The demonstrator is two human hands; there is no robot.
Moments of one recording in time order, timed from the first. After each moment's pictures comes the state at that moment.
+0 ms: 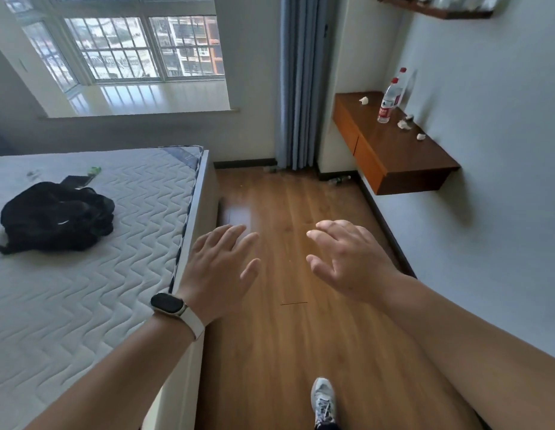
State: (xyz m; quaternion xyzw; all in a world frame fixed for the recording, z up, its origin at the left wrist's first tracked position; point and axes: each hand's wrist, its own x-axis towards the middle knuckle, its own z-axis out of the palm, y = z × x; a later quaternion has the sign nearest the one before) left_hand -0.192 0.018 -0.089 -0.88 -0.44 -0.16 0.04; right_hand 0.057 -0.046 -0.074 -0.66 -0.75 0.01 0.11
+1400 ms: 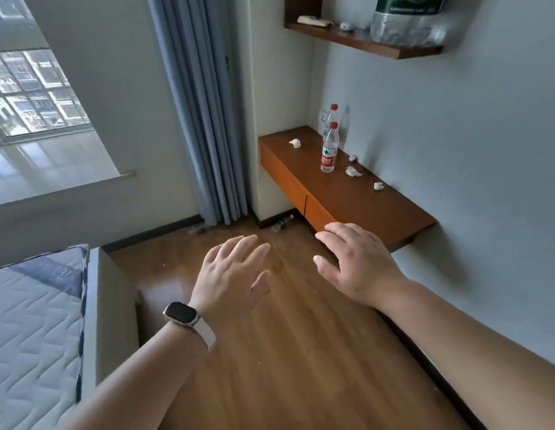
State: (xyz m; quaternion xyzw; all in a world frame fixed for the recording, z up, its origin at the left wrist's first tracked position) left_hand 0.089 0.532 -0.099 -0.95 -0.26 -0.19 0.00; right_hand 0.295 0.386 -0.069 -0.80 -0.59 -0.06 0.11
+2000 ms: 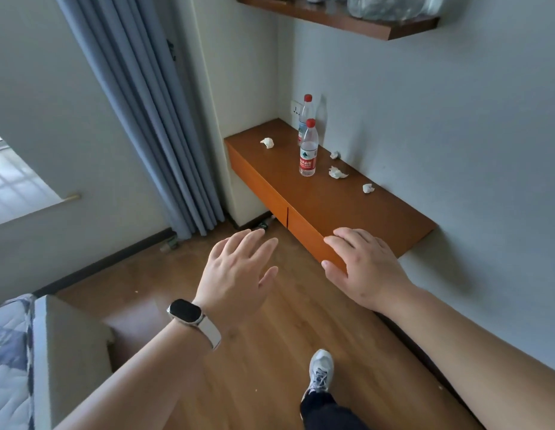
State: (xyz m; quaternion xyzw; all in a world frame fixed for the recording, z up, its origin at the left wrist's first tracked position) left_hand 0.242 0.647 -0.106 -0.97 -0.19 -0.16 -0.02; right_hand 0.424 0.473 -0.105 -0.85 -0.52 -0.02 0.08
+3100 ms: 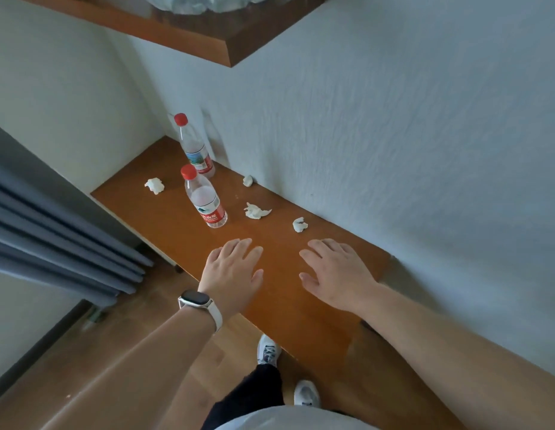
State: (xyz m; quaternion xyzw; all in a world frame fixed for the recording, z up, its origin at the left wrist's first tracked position) left_hand 0.647 0.738 -0.181 -0.99 -0.08 0.07 -0.02; right_hand 0.743 0.531 -0.185 -0.91 -0.40 0.10 0.03
